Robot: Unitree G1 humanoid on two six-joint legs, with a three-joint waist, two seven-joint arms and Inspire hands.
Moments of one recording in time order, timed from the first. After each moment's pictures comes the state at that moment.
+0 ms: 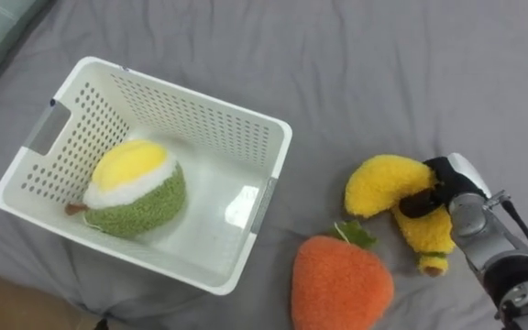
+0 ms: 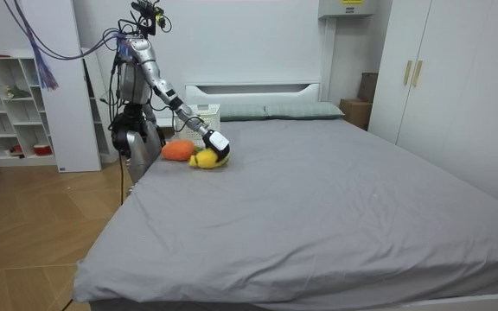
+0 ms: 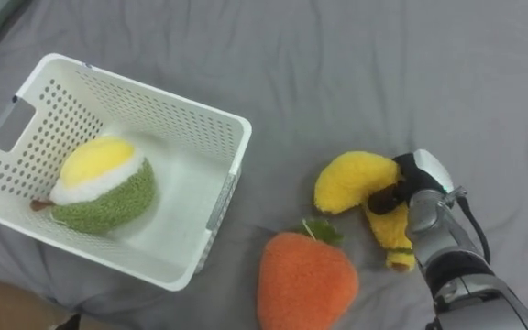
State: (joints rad) left arm -0.01 0.24 -0.05 1.10 -0.08 0.04 0.14; right arm -0.56 -0.43 0.25 1.17 -0.28 0.02 -0.15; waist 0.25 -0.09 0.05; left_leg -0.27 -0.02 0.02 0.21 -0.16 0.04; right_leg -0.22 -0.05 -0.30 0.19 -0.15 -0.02
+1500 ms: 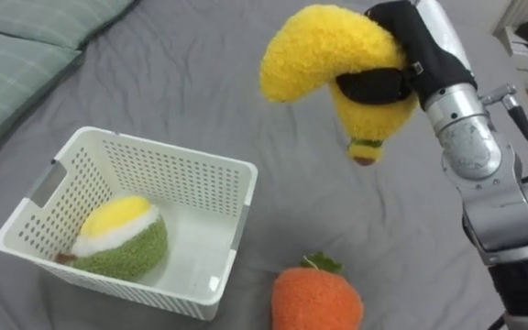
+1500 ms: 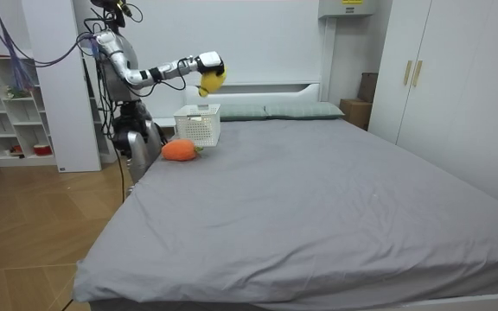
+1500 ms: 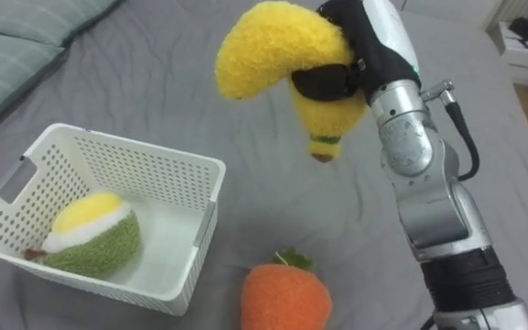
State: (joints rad) left arm 0.17 0.23 0.09 1.01 0.08 0.08 0.14; right arm -0.41 -0.43 0.17 -0.02 -0.35 0.14 0.05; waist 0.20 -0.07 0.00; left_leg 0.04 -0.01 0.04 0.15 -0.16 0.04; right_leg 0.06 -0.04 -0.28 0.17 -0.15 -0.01
